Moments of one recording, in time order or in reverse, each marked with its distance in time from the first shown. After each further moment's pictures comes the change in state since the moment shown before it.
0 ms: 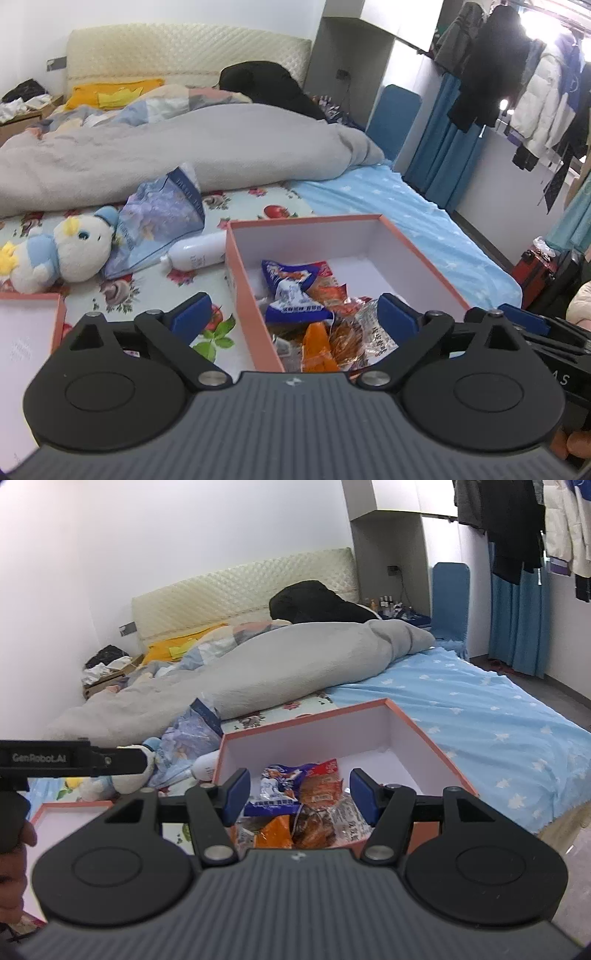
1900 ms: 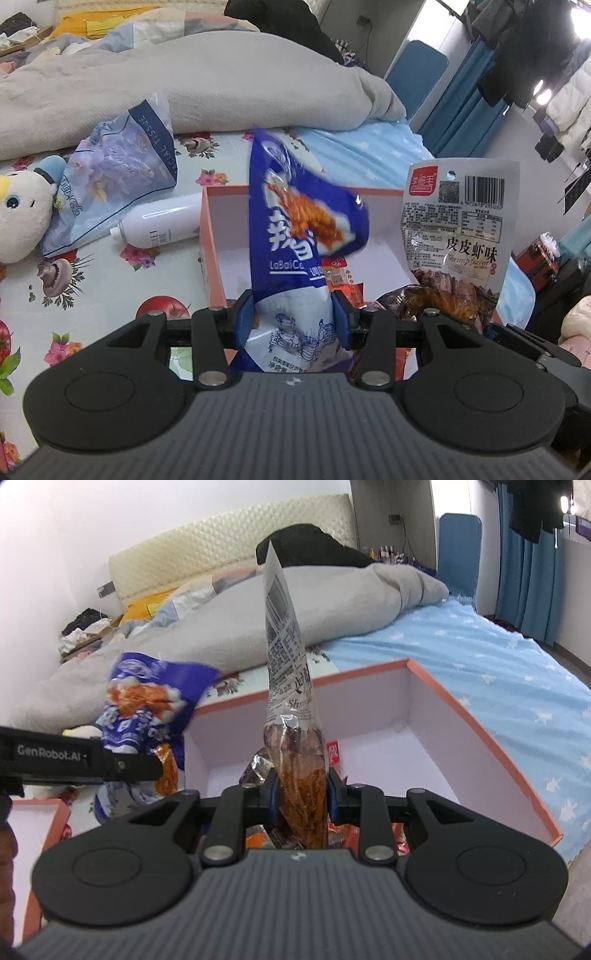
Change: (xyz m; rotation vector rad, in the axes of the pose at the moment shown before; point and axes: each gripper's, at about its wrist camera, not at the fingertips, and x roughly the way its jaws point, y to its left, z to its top) left arm 0.182 0.024 0.045 -0.098 0.208 -0.036; right arm 0.150 -0.010 0.008 0.017 0.174 -0.004
